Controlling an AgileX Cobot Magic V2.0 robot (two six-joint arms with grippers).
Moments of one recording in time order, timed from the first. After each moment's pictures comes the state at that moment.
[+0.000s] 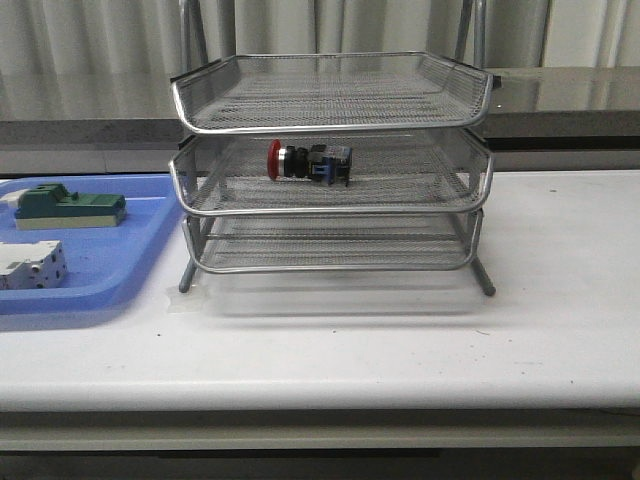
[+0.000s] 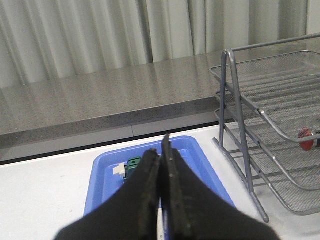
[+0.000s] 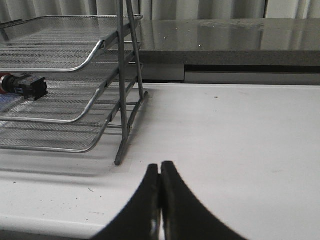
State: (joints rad) left arm -0.10 0.33 -0.33 -0.11 0.09 0.23; right arm 0.09 -0.01 0.03 0.02 0.12 0.00
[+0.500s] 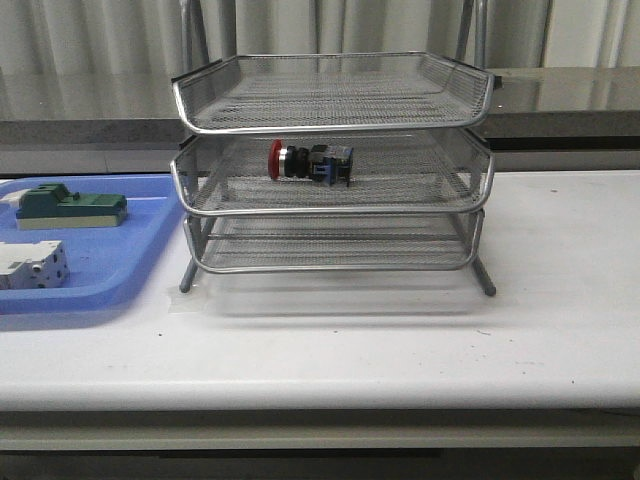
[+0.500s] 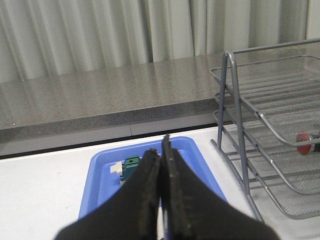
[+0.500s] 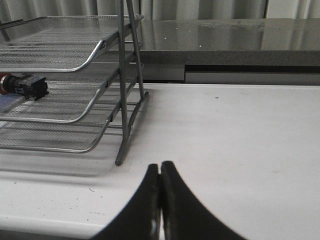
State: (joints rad) left arm -0.10 0.33 -0.33 -0.05 0.09 0.13; right arm 0.09 -0.01 0.03 0.02 0.12 0.00
